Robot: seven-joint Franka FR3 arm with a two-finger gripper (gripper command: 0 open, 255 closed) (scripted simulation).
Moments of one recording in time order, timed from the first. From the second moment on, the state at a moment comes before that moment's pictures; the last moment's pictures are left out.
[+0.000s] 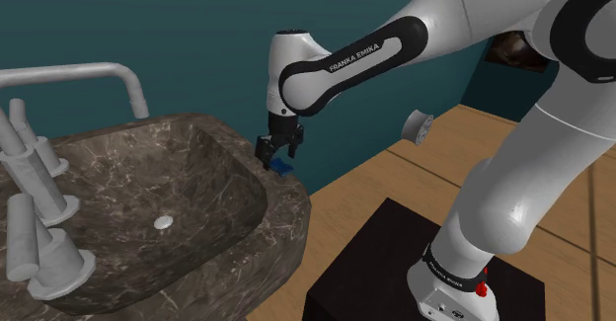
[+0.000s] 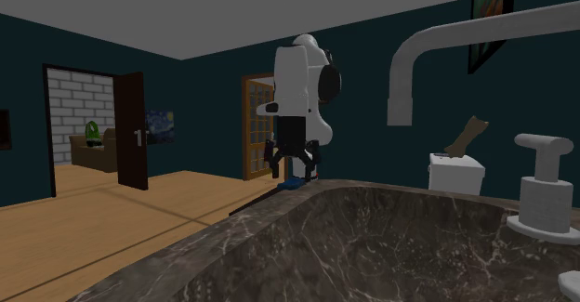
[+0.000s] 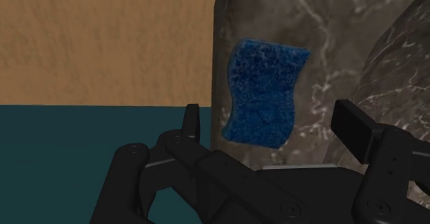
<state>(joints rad) 0.06 -0.15 0.22 -2.33 0.05 2.23 0.30</state>
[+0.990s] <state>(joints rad) 0.06 -0.15 0.22 -2.33 0.05 2.22 0.30</state>
